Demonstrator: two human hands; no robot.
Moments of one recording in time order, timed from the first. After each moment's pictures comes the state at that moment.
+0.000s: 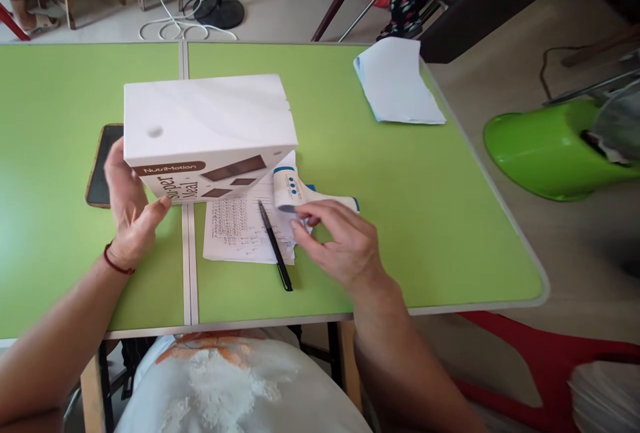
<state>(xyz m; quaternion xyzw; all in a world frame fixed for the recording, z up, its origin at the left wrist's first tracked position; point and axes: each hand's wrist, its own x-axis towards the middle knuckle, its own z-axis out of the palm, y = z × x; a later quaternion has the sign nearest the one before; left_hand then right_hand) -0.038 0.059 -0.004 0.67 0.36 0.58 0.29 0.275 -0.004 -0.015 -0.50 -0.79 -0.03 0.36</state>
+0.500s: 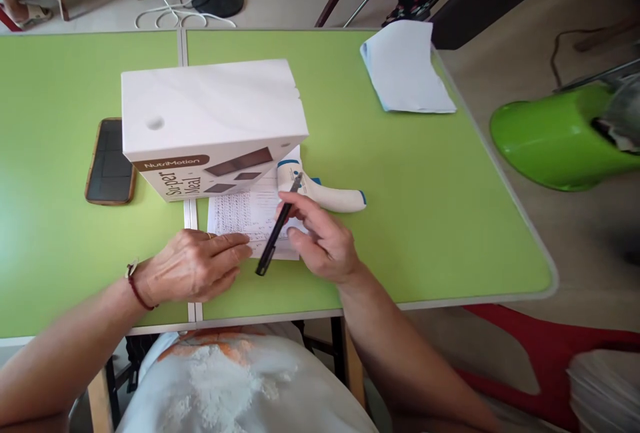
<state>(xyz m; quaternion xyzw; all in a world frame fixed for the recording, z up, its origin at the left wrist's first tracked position) -0.003 0.002 0.019 0.94 0.19 0.27 0.08 0.253 -0.005 -0.025 -0.42 -0.77 0.22 0.44</state>
